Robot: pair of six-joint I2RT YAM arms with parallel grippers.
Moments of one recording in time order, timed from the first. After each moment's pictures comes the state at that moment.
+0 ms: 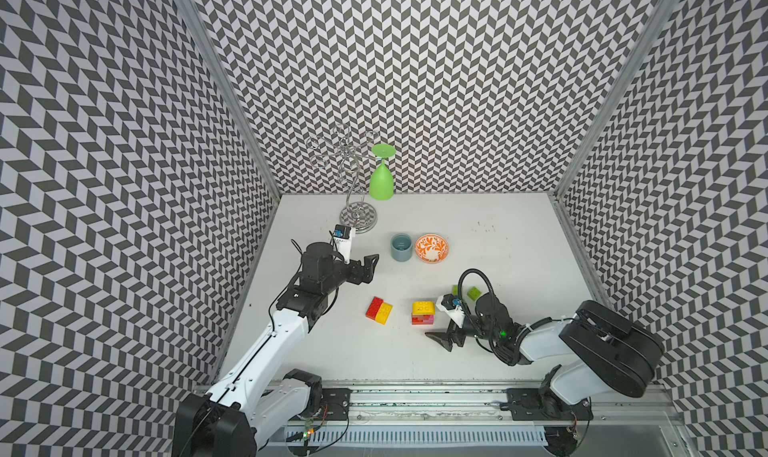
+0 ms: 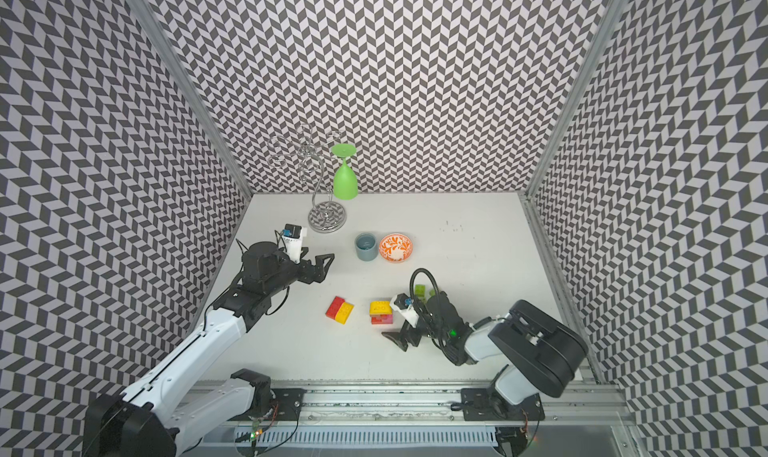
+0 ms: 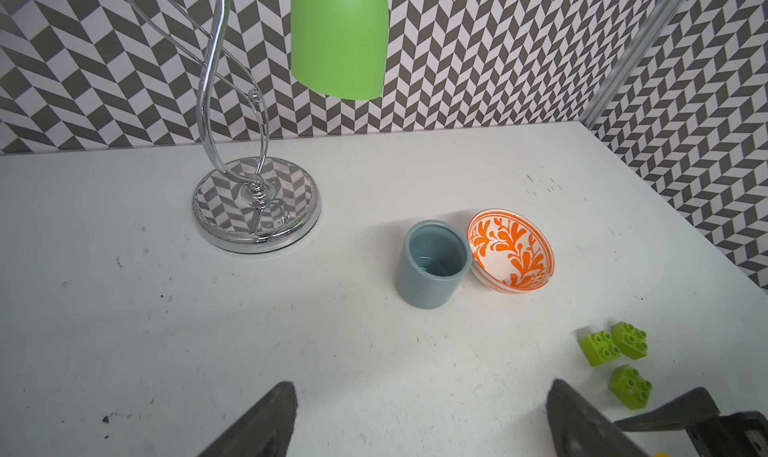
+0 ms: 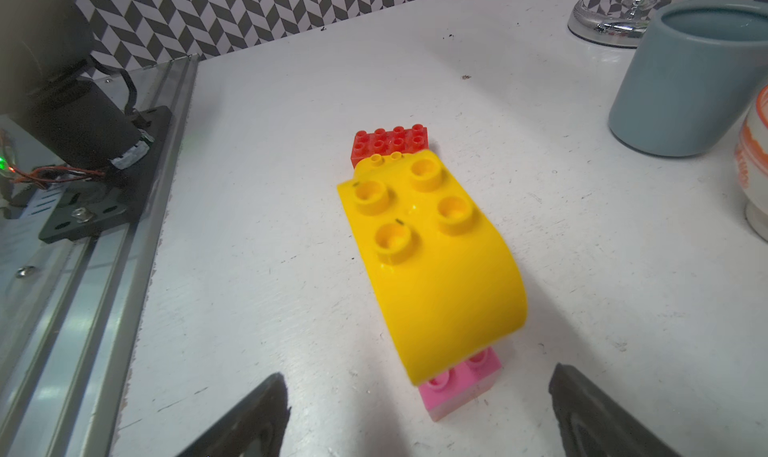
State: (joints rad) left arm -0.28 1.01 0.69 -0.10 0.22 -0.12; right arm 0.75 1.56 0.24 0.87 -0.43 -0.12
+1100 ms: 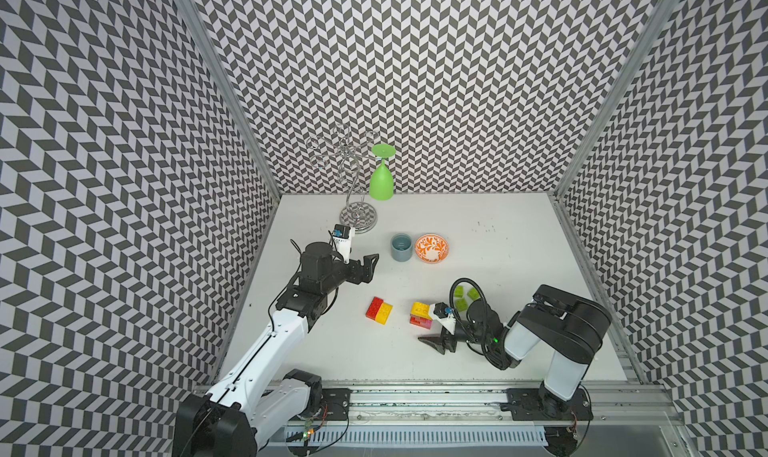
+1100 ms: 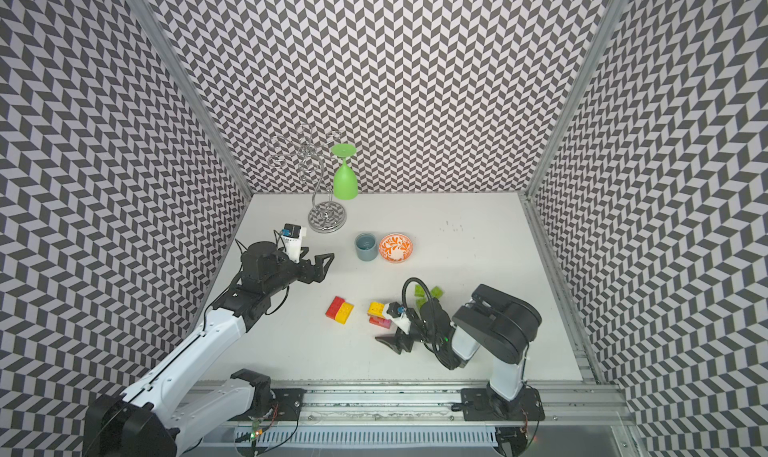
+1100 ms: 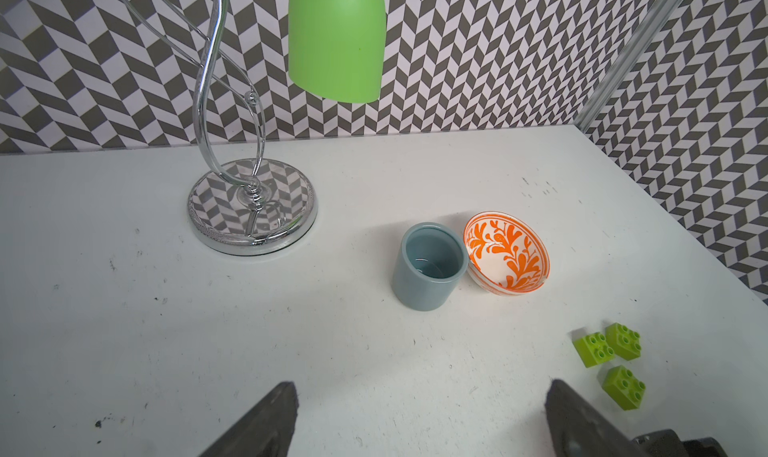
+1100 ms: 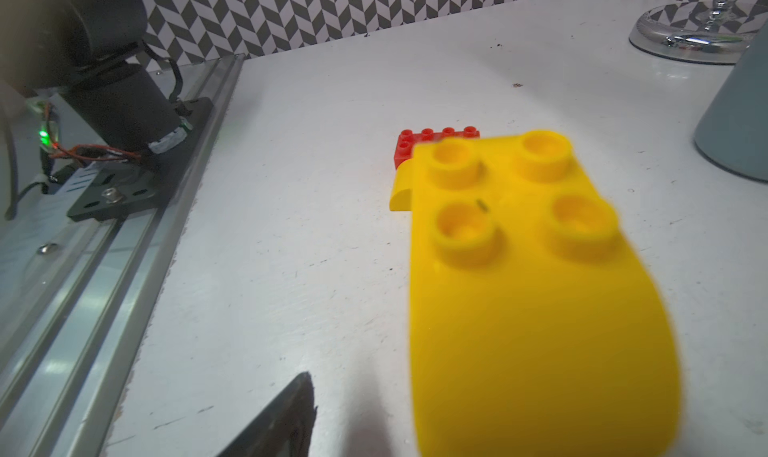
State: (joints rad) left arm -0.27 1.01 0.69 -0.10 0.23 -0.12; right arm 0.82 1.81 0.23 1.18 -0.46 -0.11
